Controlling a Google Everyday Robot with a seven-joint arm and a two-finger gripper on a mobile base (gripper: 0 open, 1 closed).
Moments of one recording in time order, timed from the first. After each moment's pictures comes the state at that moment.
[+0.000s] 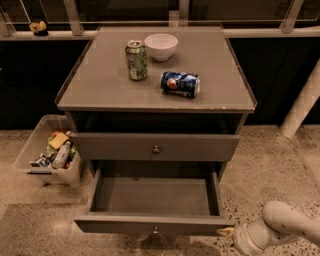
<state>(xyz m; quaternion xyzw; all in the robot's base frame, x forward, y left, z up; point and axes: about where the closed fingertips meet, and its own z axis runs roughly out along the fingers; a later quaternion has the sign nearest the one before) 0.339 -0.242 0.375 -0.61 0.73 0.27 0.14</state>
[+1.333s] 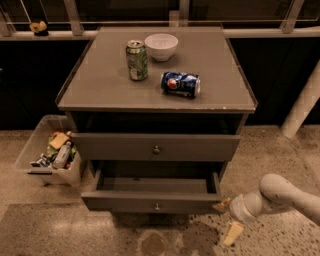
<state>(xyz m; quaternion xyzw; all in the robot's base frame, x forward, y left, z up) 0.453 -0.246 0.395 -0.61 0.73 0.25 0.21</state>
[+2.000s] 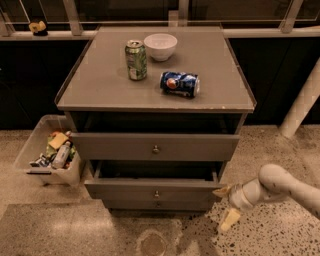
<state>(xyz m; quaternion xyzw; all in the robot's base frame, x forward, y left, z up) 0.492 -0.247 0.404 -0.59 0.73 0.25 0.23</state>
